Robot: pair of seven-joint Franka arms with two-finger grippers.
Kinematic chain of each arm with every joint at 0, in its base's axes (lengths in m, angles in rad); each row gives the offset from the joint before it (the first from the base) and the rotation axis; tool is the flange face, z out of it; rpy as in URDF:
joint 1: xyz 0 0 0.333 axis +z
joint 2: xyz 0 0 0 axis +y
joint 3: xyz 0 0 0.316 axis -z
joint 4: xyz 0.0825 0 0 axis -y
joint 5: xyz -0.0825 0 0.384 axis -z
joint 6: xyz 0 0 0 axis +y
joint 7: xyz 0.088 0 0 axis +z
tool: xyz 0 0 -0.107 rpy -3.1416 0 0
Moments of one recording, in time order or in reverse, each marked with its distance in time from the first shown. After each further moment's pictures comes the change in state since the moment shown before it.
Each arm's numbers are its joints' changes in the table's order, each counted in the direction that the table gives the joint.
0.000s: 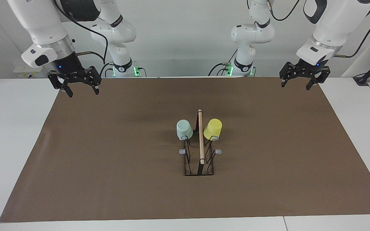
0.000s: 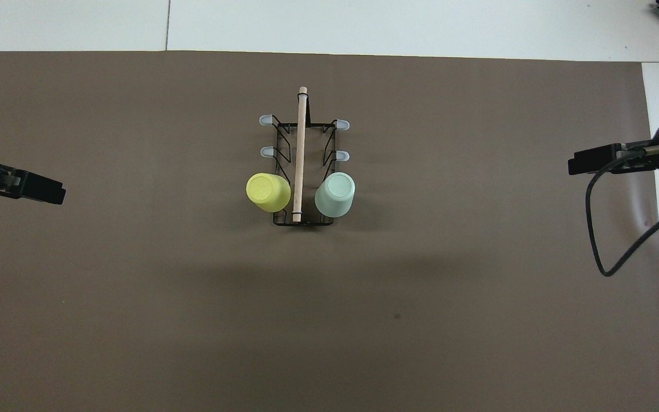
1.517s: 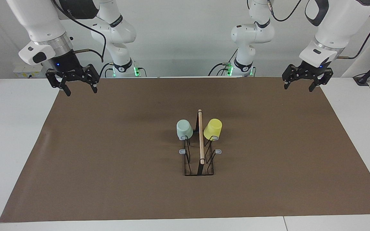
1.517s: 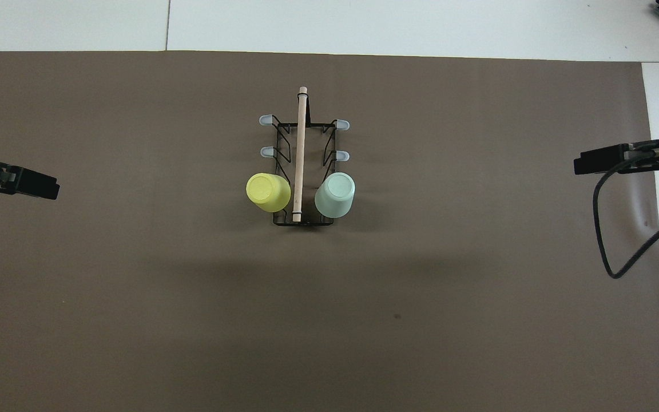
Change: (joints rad) left arm 0.019 0.001 -0.004 -0.034 -0.018 -0.060 -0.002; right arm -0.086 -0.005 -0.076 0.003 0.001 0.000 0.016
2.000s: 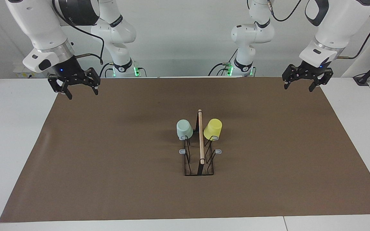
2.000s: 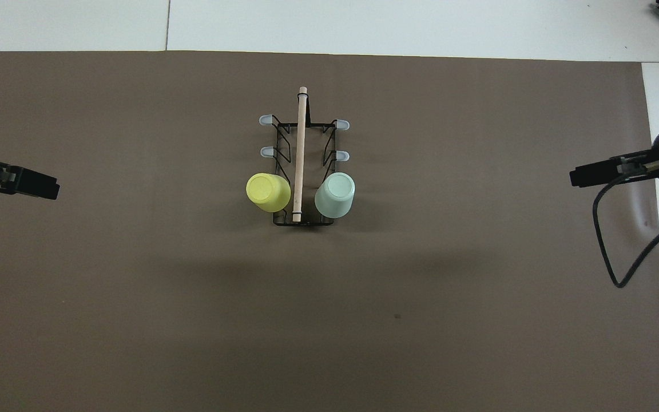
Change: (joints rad) left arm 0.000 0.000 0.000 0.000 0.000 0.000 0.000; right arm -0.001 -0.006 0.008 -0.037 0.000 -0.010 0.107
